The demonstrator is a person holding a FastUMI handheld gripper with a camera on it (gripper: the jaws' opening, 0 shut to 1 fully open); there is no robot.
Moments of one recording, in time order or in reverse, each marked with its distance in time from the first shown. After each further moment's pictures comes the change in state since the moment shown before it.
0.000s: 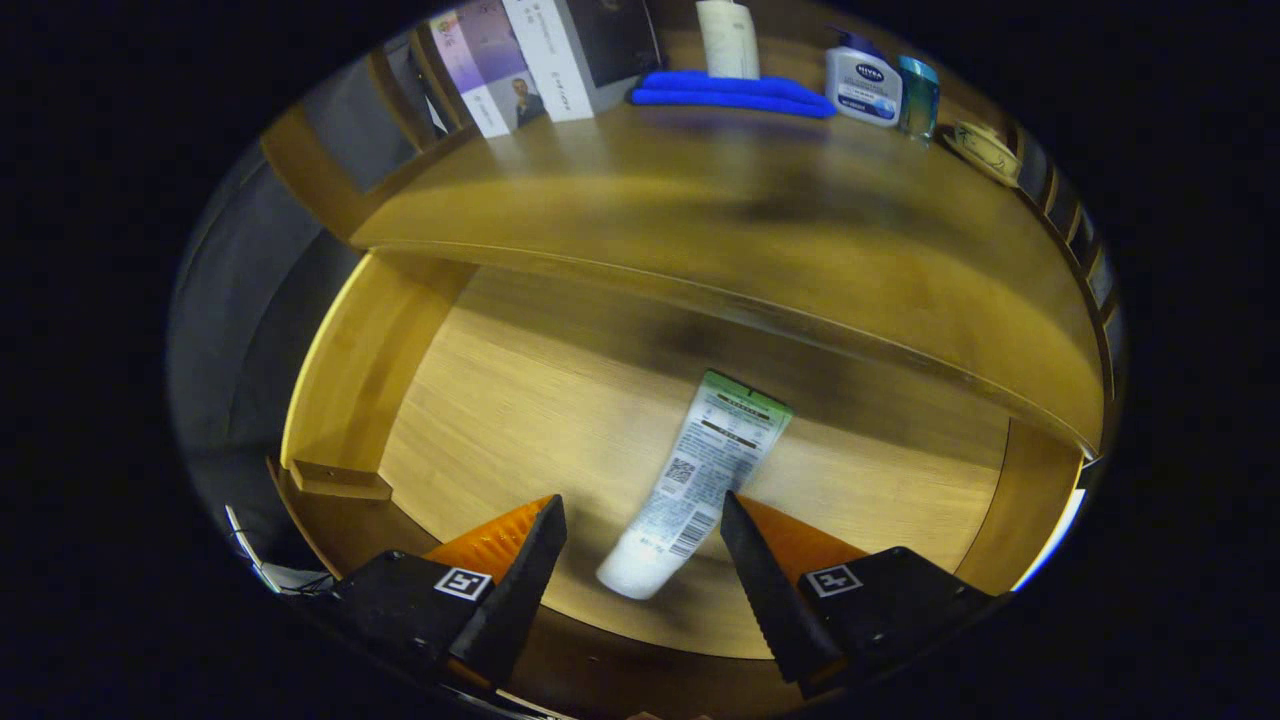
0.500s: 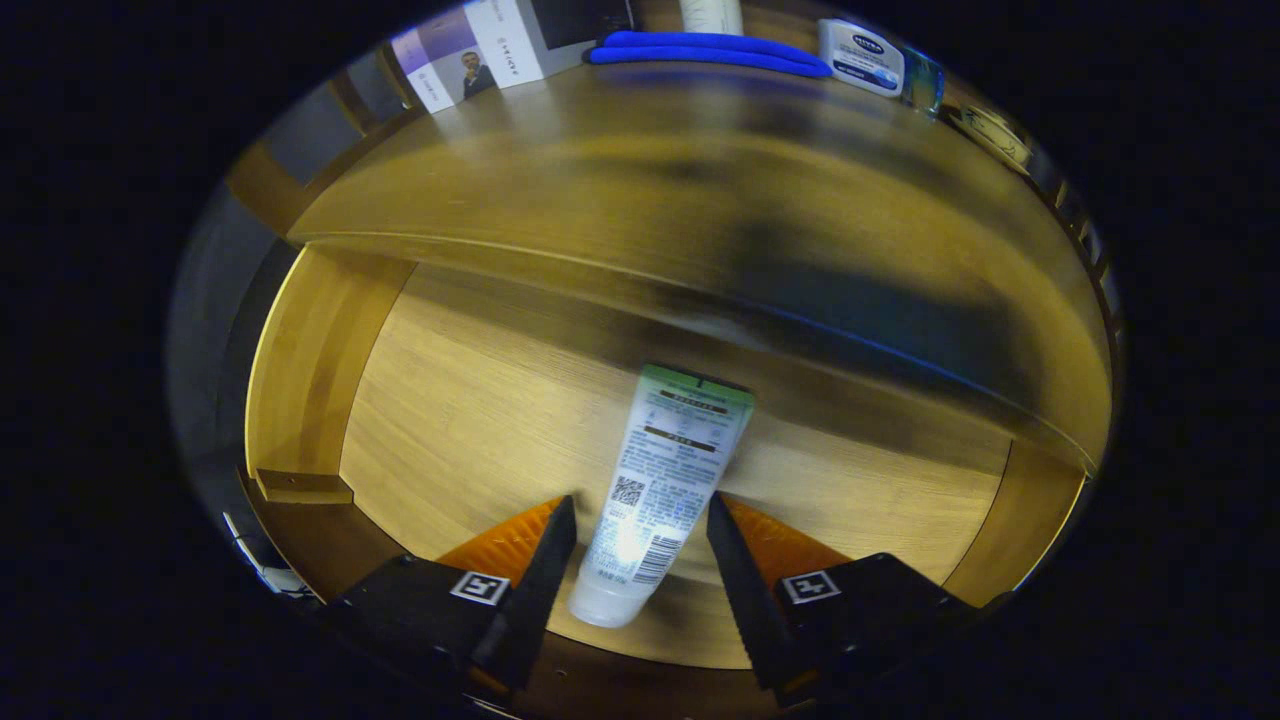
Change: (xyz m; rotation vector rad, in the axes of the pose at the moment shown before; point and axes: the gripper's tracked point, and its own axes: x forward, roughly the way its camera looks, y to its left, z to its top) arm 0.024 -0.020 -0.001 0.019 0.087 -0.052
